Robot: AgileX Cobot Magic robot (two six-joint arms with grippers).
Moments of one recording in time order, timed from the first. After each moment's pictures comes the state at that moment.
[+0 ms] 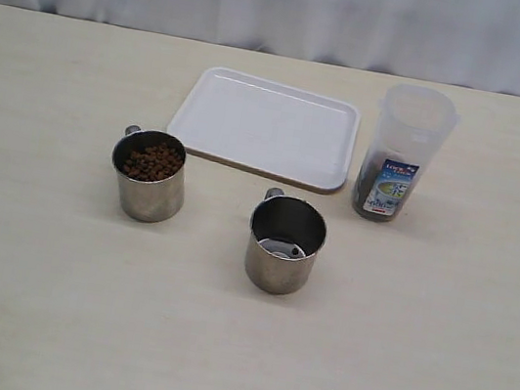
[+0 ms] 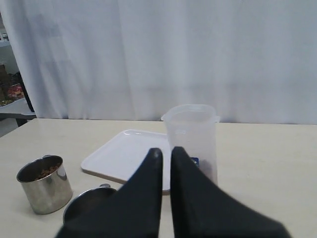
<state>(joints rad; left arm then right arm) -0.11 0.00 0.00 0.07 0.18 -0.05 0.43 0.17 -0.06 1.04 0.05 -0.93</state>
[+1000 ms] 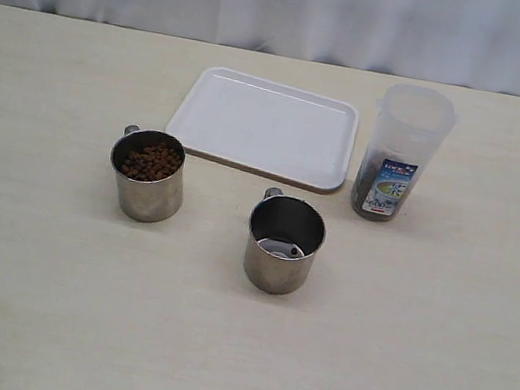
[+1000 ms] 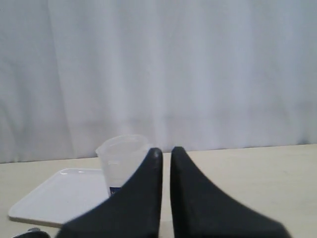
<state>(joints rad) -0.11 0.00 0.00 0.07 0.18 -0.05 0.20 0.00 -0.01 1.04 0.05 -0.93</state>
